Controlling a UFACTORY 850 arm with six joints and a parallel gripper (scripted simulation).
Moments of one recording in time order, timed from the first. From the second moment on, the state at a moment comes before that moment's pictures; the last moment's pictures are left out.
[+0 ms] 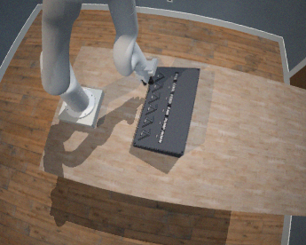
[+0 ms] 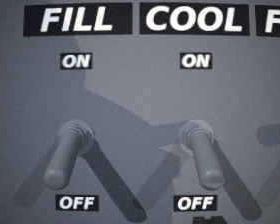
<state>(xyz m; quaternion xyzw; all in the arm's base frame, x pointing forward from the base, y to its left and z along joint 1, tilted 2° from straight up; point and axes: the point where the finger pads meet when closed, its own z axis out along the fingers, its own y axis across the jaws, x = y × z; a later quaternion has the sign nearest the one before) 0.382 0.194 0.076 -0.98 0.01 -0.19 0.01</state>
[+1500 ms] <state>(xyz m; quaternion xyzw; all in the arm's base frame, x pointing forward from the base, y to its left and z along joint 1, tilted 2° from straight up) 0.392 0.194 0.080 -0.98 0.01 -0.19 0.01</state>
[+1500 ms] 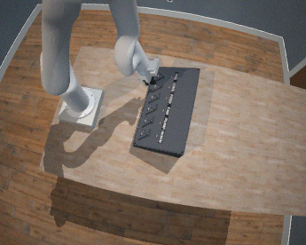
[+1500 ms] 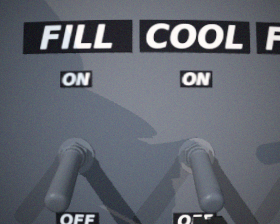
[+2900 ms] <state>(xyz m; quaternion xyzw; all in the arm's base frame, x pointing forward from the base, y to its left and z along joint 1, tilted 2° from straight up) 0.417 0.193 0.090 -0.98 0.01 -0.19 0.01</state>
